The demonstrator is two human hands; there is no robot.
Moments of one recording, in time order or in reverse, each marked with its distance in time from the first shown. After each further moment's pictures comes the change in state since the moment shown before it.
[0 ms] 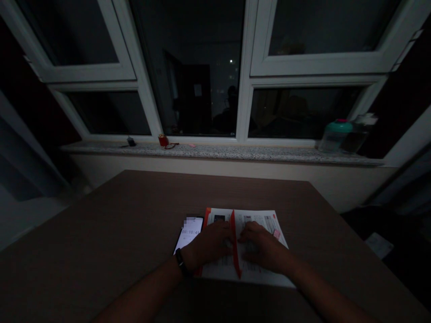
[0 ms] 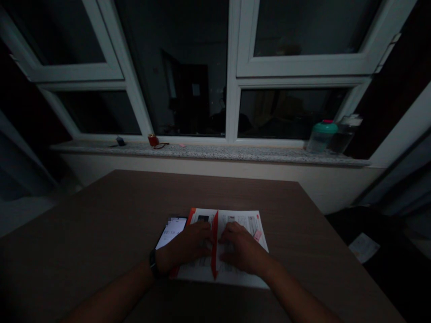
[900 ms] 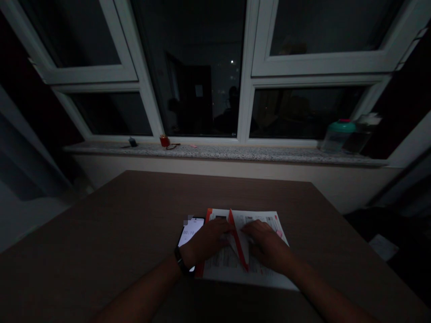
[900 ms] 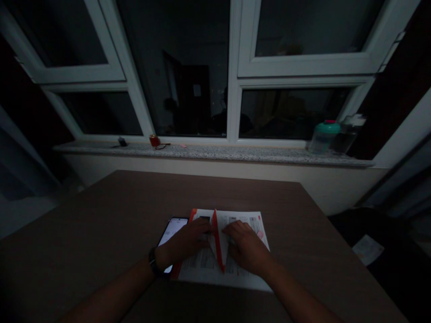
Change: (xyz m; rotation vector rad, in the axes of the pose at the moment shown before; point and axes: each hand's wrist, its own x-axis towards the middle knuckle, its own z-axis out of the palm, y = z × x) left_hand -0.002 -0.012 -0.003 0.040 0.029 -0.069; right_hand -0.002 0.010 0.003 -0.106 0.082 -0.059
